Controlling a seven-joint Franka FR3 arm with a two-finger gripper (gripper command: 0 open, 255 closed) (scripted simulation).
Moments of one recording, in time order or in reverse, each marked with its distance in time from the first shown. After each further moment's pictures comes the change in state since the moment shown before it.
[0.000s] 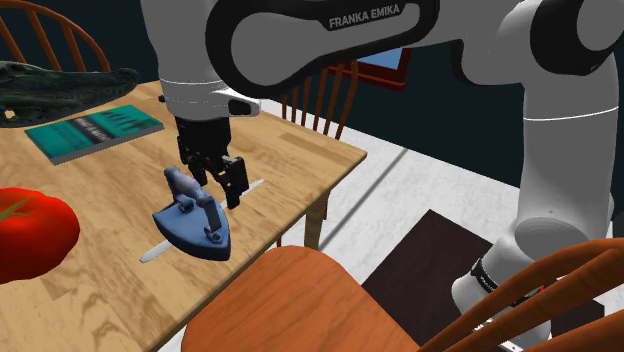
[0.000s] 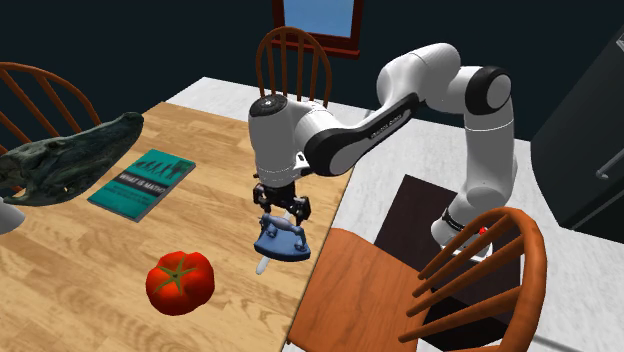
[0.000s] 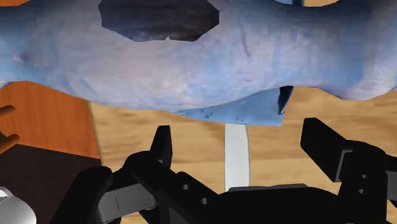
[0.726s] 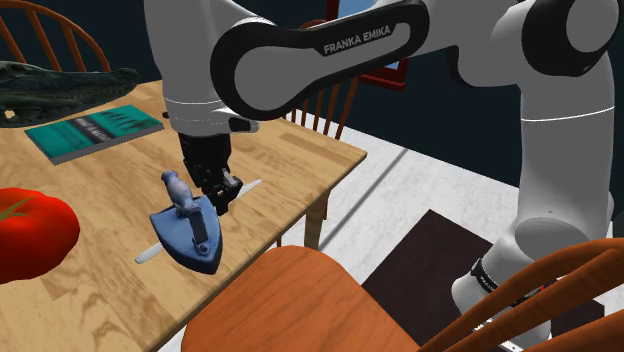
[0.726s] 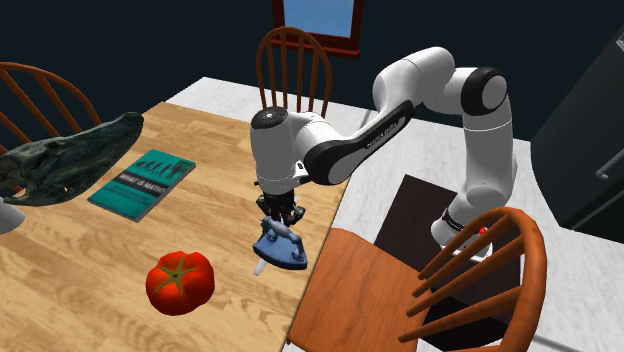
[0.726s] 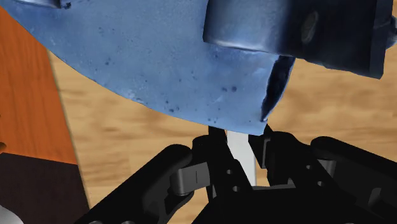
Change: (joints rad) arm 0.003 0.019 -0.017 -0.044 -0.025 0.064 0.017
